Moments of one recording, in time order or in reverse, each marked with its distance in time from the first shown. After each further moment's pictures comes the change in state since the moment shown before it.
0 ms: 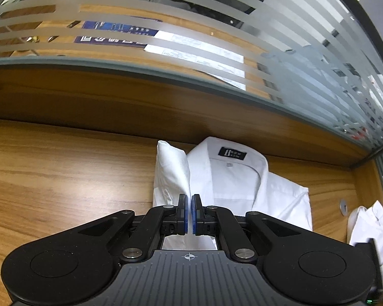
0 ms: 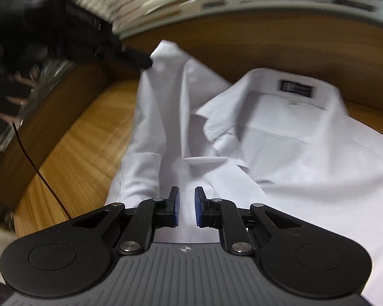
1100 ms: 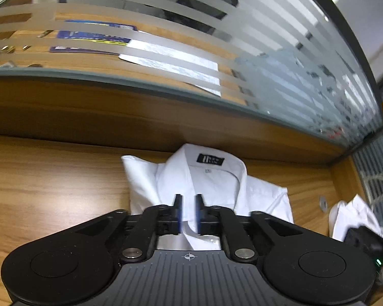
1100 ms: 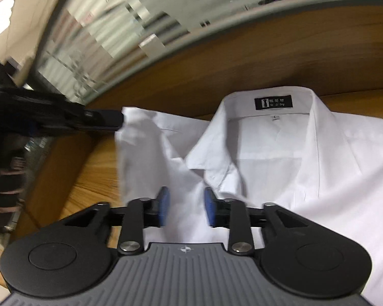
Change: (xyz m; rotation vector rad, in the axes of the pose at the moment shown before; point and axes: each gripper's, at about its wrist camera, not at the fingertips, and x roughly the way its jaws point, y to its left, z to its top) left arm -0.006 0.010 0.000 0.029 -0.045 -0.127; right arm -0.029 -0.014 0.012 0.317 -0.207 0.009
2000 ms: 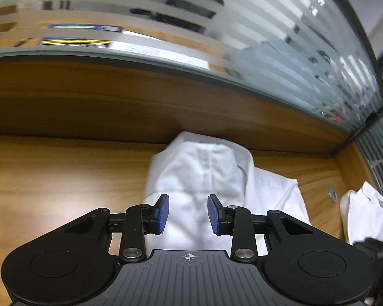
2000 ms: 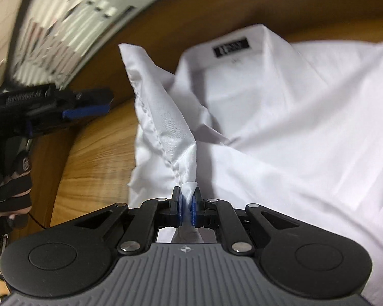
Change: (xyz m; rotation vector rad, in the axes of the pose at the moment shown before) left arm 0.074 -0.017 -0.020 0.122 -0.033 -0.035; right arm 0.011 -0.034 -0.051 0.157 0.046 -0.099
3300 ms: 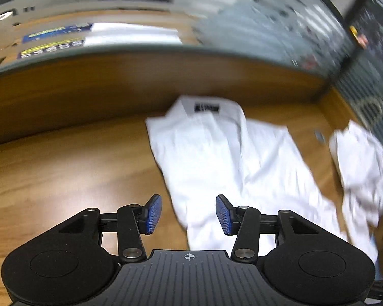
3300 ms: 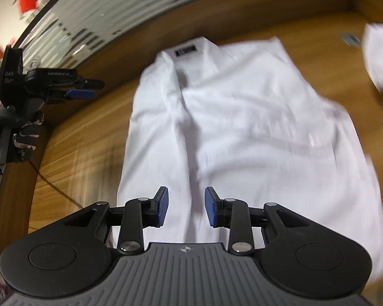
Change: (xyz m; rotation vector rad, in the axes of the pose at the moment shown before) left arm -0.073 -0.004 -0.039 0.213 0.159 -0.032; right arm -0.164 0.077 -0.179 0.126 -0.143 -0.314
